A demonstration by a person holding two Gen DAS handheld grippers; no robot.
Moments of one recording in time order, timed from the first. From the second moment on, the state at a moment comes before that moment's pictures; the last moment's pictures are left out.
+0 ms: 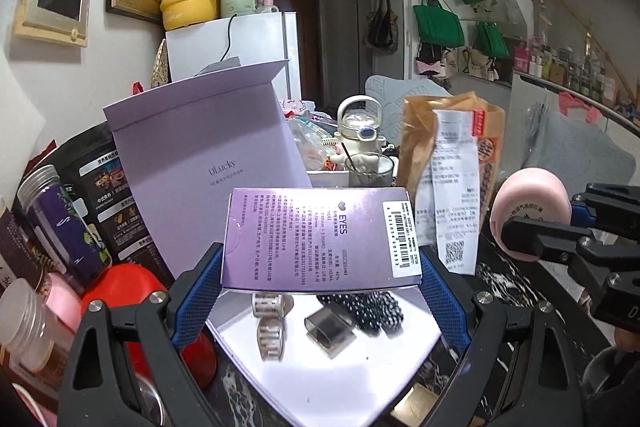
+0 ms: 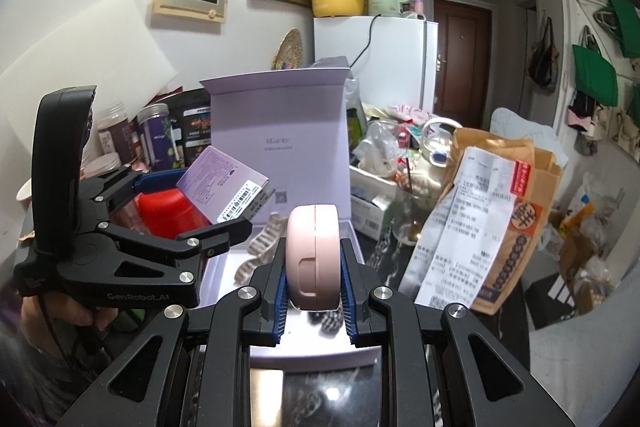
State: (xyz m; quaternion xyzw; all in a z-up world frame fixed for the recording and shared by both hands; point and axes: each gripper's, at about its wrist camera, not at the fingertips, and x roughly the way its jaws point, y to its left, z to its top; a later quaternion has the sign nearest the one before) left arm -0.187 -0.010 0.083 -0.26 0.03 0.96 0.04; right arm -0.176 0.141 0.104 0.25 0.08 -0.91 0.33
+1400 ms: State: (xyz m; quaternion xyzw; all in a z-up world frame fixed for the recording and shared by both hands) left arm -0.270 -0.035 -0.016 -0.41 0.06 0.91 -0.01; right arm -0.279 0.094 -0.013 0.40 0.08 -0.85 0.33
